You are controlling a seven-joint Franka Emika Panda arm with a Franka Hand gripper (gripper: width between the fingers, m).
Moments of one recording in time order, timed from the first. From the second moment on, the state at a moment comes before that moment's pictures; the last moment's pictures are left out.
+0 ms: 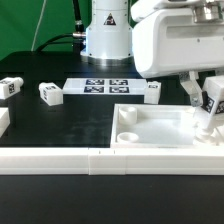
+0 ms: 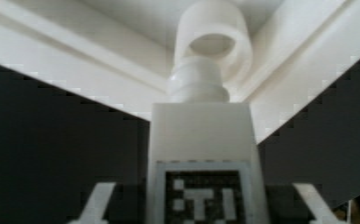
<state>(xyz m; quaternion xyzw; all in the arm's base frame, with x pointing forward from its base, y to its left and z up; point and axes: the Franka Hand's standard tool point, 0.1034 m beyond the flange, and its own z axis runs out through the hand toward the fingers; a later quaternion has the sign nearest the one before) 0.638 0.116 0.085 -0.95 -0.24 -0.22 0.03</state>
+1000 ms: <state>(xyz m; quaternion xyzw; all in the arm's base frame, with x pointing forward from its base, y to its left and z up) 0.618 0.120 0.069 -0.94 -0.22 -0.25 0.03</state>
